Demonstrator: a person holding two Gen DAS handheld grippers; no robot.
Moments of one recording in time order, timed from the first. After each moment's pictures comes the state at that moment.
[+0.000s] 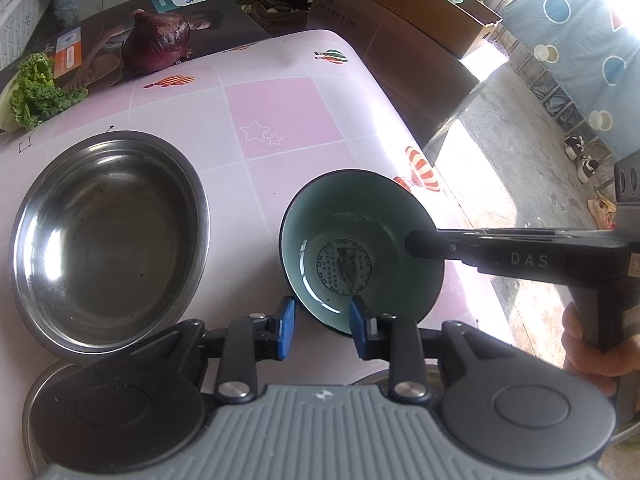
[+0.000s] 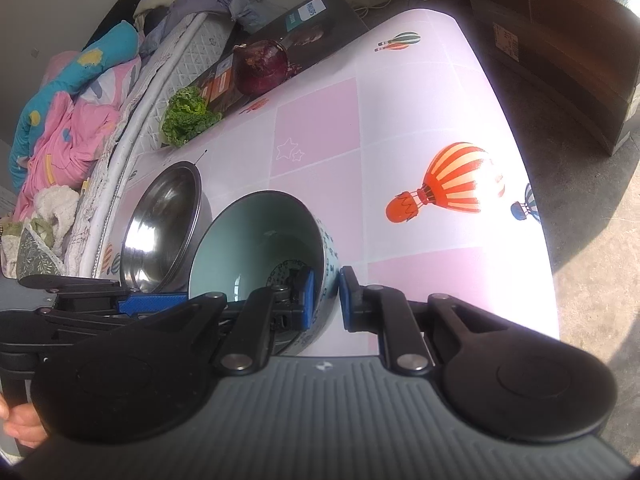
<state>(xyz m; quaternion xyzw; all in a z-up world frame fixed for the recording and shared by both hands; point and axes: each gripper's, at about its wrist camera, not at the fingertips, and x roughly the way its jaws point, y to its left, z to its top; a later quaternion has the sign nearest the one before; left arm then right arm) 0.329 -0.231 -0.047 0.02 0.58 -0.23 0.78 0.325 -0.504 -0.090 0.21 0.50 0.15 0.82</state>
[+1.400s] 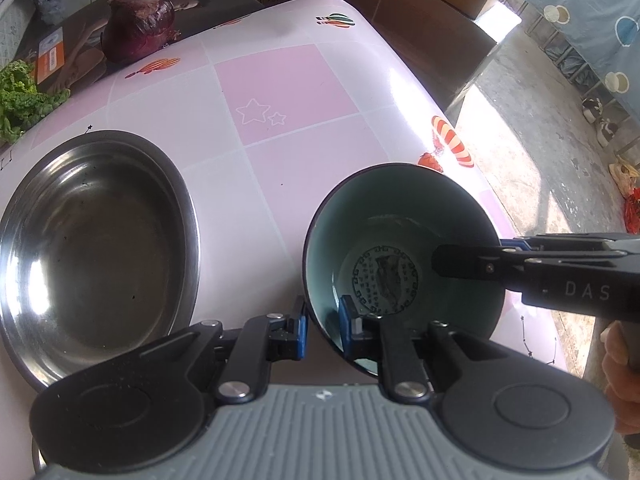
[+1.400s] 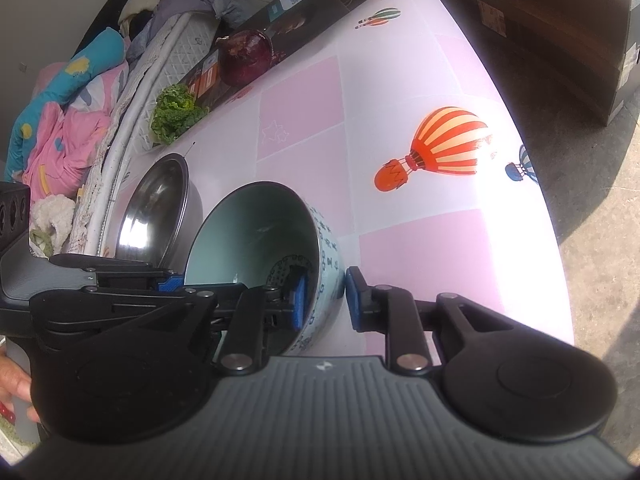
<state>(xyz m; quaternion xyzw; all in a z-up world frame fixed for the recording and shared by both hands) 0.354 -0.248 -0.080 0.07 0.60 -0.21 0.77 0.325 -0.504 -0.107 0.24 0.52 0.13 0.81</state>
